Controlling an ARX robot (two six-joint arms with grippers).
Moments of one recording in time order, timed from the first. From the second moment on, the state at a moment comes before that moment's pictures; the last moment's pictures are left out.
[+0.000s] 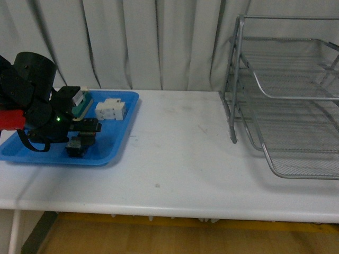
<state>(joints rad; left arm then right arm) 0.00 2.40 1.56 -0.08 0.07 0.06 -0.01 0.00 0.01 0.00 0.00 0.00</state>
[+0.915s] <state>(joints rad) 0.11 0.81 0.46 -0.25 0.06 0.08 -0.01 0.00 0.01 0.00 0.00 0.00</state>
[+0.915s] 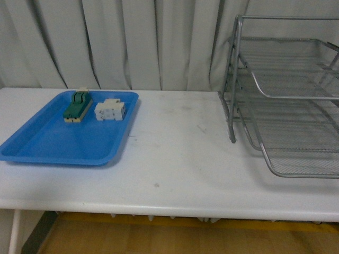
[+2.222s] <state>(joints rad) -0.23 1.11 0.51 0.09 0.20 0.28 0.00 0.00 0.01 0.00 0.00 0.00</state>
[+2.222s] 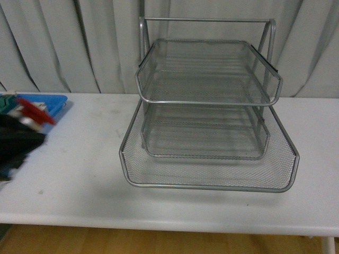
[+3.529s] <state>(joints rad) -0.45 1.65 0.89 0.38 0.27 0.31 0.00 0.00 0.01 0.00 0.00 0.00</state>
